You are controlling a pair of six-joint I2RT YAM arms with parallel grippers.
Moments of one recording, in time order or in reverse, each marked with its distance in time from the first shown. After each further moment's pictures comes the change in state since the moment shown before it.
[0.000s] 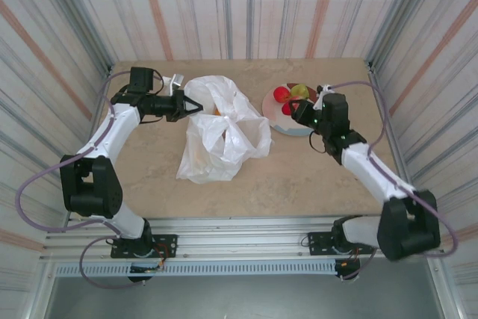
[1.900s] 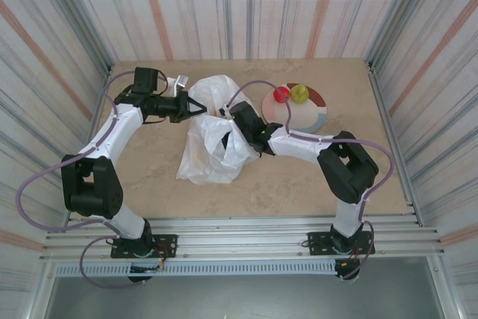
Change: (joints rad) left arm -0.033 -0.001 -0.001 0.000 0.006 -0.003; right arm 0.520 0.653 0.422 -0.057 0.019 -0.186
